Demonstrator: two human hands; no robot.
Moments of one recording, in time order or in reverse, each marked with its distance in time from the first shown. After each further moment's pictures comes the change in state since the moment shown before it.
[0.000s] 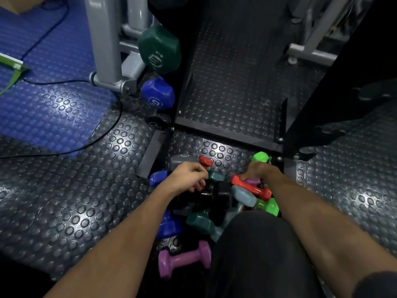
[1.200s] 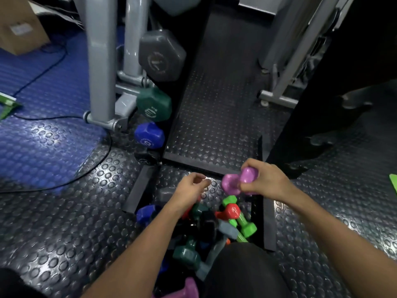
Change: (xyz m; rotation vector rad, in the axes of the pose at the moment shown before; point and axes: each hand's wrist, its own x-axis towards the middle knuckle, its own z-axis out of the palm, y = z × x) left_hand 0.016 0.063 0.014 -0.379 0.163 0.154; right_hand -0.180 0.008 -0.091 0.371 0.559 -0.403
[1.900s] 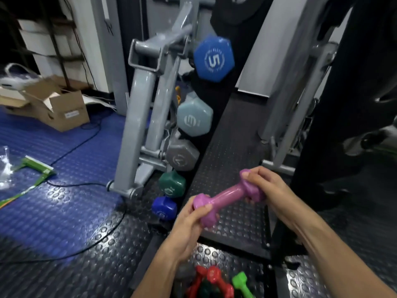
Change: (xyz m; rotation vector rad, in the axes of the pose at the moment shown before) left_hand -0.058 0.143 -0.040 -0.635 -0.220 0.361; right_hand 0.010 -0.141 -0.111 0.848 0.159 -0.199
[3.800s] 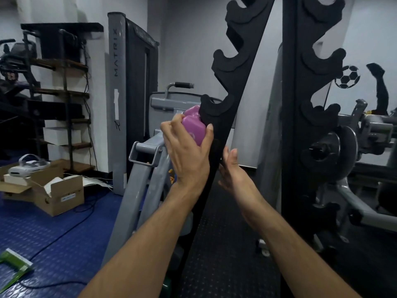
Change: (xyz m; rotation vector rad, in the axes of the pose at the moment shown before) left_hand 0.090 0.291 0.231 0.908 0.677 1.374; right_hand 0.027 -0.235 0.028 -0.028 -0.039 -0.432
